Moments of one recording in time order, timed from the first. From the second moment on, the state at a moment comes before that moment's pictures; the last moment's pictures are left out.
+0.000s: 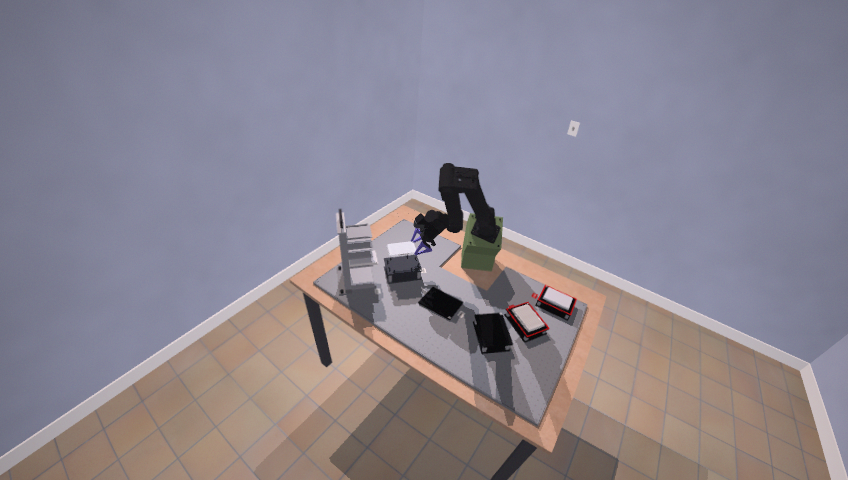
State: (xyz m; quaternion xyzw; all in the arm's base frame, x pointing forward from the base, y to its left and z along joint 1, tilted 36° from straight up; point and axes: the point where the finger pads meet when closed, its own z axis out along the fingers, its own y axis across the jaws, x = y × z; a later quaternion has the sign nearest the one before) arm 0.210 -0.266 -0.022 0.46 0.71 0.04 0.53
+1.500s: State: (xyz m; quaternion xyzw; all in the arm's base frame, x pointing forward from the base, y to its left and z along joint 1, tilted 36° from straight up) arm 0.222 -0.262 -0.039 0.46 0.71 0.04 0.53
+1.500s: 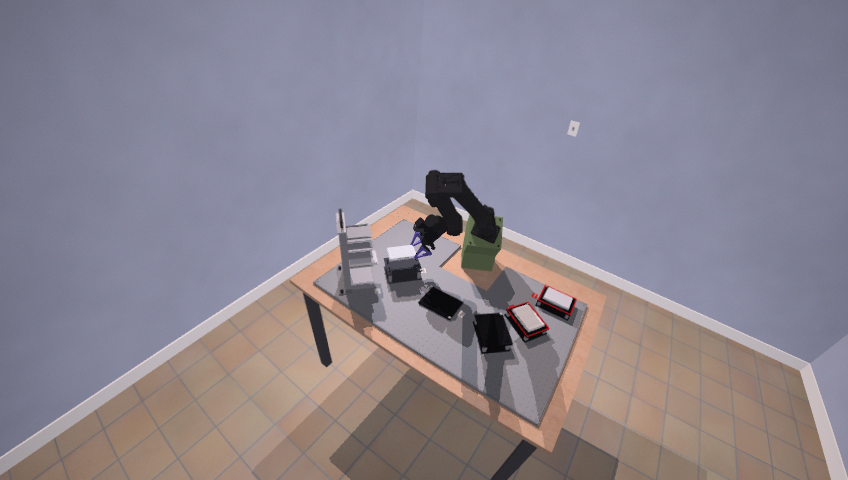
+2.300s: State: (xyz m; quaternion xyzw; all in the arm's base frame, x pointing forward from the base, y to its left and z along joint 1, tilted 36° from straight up) arm 0.227 -0.260 -0.047 0.46 0.71 0.04 0.53
